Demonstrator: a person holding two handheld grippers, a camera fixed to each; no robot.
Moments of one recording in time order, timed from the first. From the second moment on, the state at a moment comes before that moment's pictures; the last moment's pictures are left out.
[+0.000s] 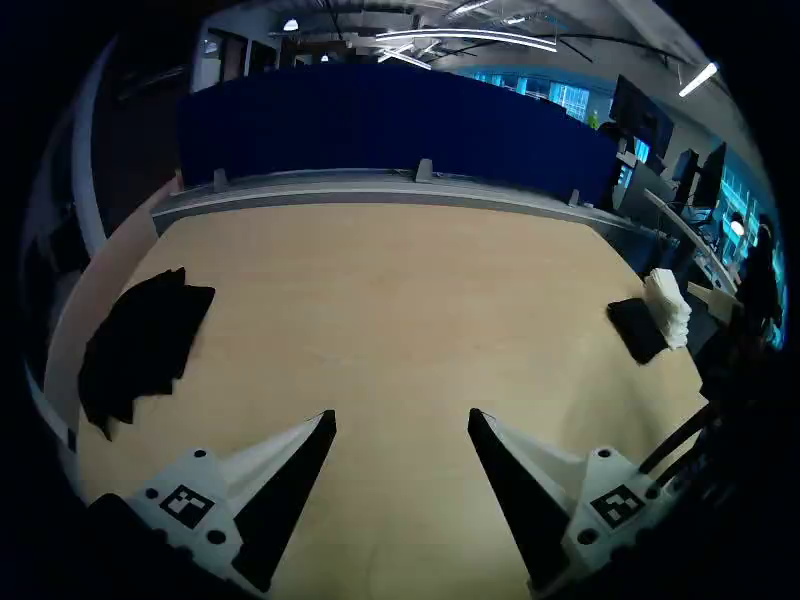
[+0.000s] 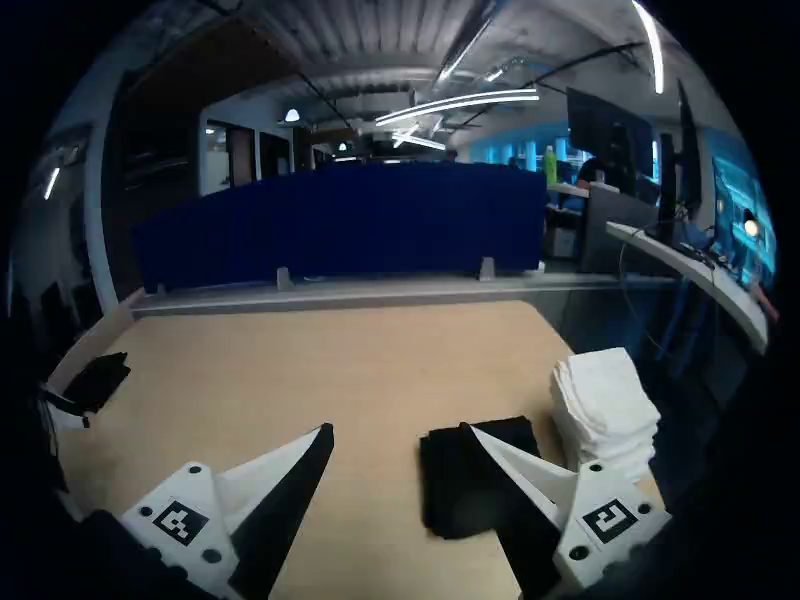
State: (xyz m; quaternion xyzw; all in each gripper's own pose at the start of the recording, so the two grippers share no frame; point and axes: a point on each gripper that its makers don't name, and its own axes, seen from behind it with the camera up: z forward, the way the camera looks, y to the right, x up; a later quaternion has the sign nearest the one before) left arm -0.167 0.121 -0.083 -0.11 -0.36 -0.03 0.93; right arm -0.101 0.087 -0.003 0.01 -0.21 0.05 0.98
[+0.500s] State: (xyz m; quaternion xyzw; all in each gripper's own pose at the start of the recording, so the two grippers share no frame) left arm -0.118 0.100 -0.055 -0.10 -0.24 -0.05 0.96; right arm -0.038 0.002 -0.031 0.01 -0.13 0.05 0.99
